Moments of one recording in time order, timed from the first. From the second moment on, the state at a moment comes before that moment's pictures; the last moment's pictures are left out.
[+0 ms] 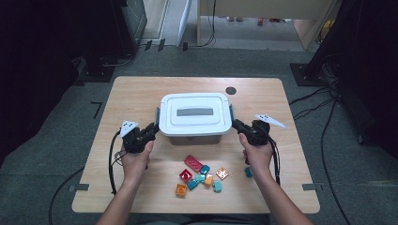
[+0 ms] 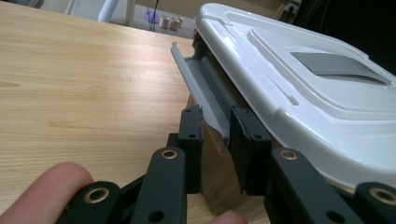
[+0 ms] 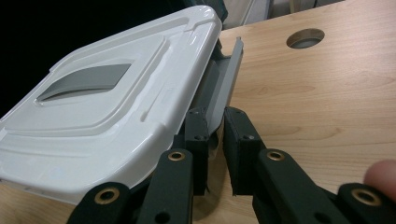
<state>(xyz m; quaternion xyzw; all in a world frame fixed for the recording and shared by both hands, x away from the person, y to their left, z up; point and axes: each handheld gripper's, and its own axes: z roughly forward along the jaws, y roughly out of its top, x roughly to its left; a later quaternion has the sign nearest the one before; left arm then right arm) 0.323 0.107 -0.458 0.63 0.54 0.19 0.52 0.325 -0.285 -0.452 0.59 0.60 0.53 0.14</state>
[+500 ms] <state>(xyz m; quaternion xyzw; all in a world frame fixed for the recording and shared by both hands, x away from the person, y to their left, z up) 0.312 0.104 -0.459 0.63 0.54 0.18 0.53 0.308 -0.291 -0.451 0.59 0.60 0.53 0.14</state>
